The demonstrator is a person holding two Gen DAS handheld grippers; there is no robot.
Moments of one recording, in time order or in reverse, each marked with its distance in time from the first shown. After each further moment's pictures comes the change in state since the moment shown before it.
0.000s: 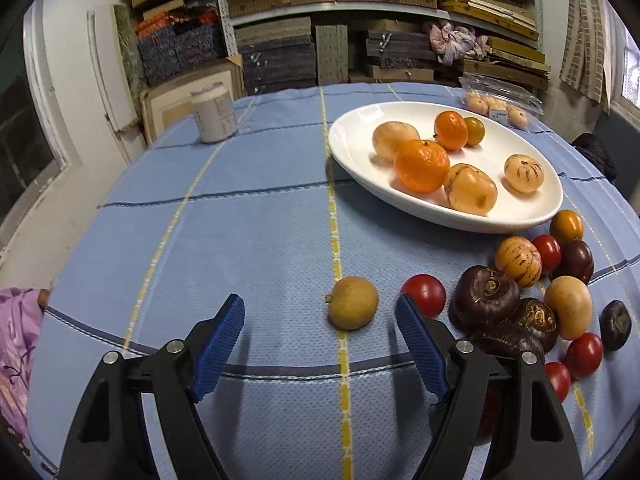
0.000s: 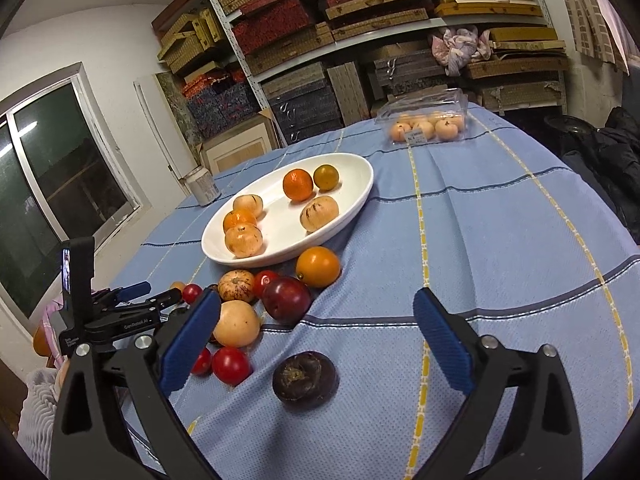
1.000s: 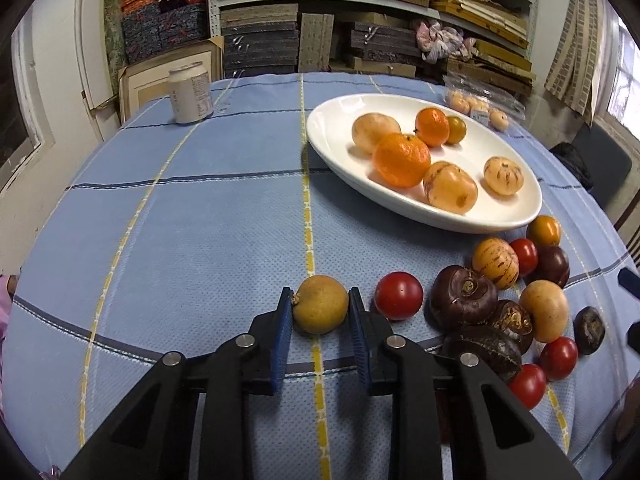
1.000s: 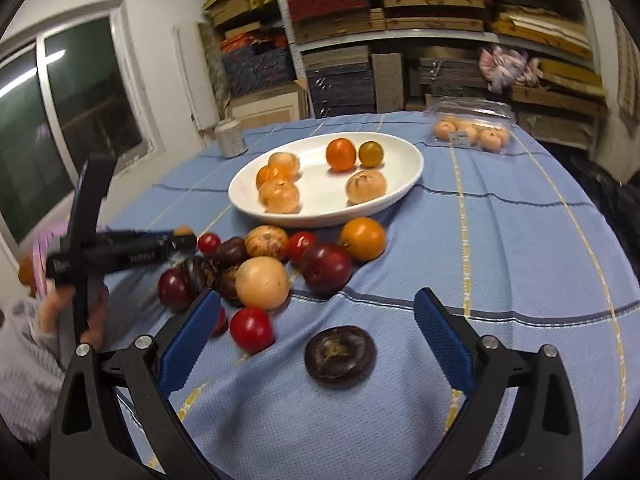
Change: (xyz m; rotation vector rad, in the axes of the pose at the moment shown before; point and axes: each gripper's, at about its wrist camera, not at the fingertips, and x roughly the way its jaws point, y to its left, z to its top) left arm 0.004 0.005 -0.001 -0.051 0.031 -0.124; right arm 0.016 0.044 -0.018 -0.238 0.081 -0.001
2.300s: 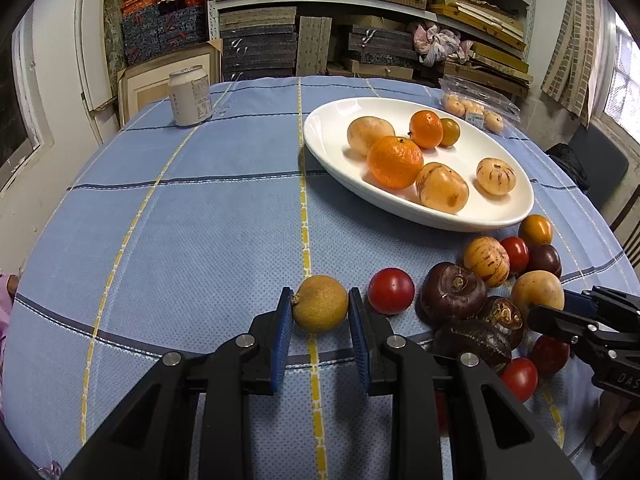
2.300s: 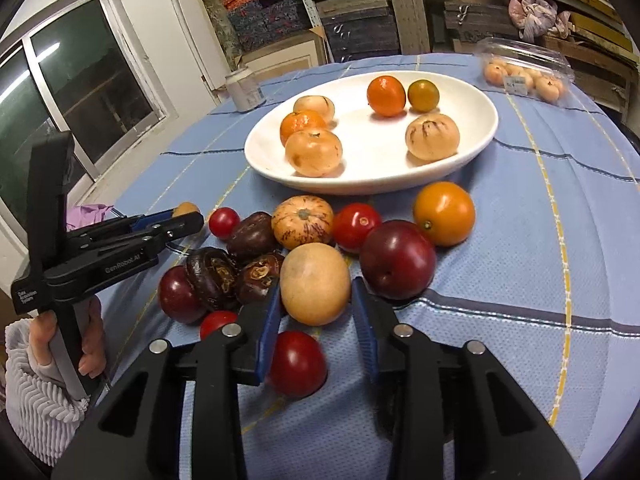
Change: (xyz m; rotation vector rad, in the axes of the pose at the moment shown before) left arm -0.006 -0.005 -0.002 0.009 -0.006 -0.003; right arm 0.072 0.016 0.014 0.068 0.187 0.116
